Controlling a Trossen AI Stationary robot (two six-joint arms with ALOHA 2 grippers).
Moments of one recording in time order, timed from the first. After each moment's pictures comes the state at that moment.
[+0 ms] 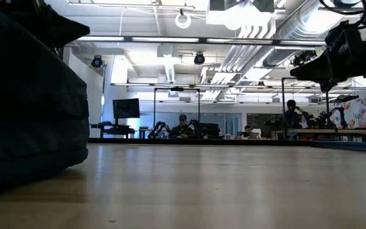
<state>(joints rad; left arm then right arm) -0.07 0.13 0.13 0.19 -0.43 -0.21 -0.29 0.04 0.05 -0.09 0.01 0.13</state>
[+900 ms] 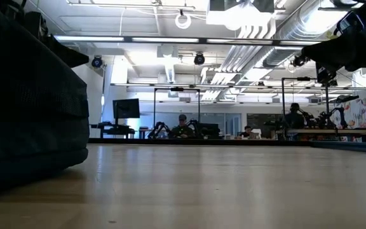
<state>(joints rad) 0.01 0.00 0.01 0.06 -0.44 -0.21 -0.01 0.00 0.01 0.02 0.00 0.13</state>
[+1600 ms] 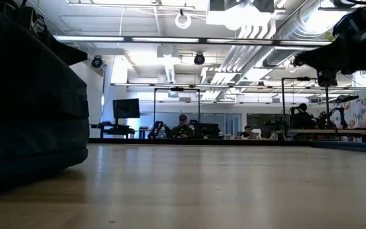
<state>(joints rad) -0.06 0.00 0.01 0.06 -0.44 -0.21 0.00 0.05 0.01 0.04 0.15 0.13</state>
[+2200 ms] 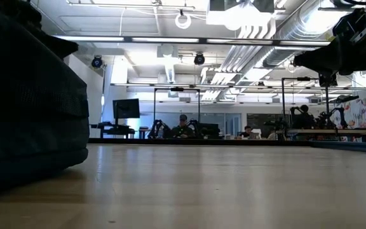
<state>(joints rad) -0.07 0.00 0.01 0.02 -0.06 0.02 0.00 0.05 0.01 0.03 0.19 0.12</state>
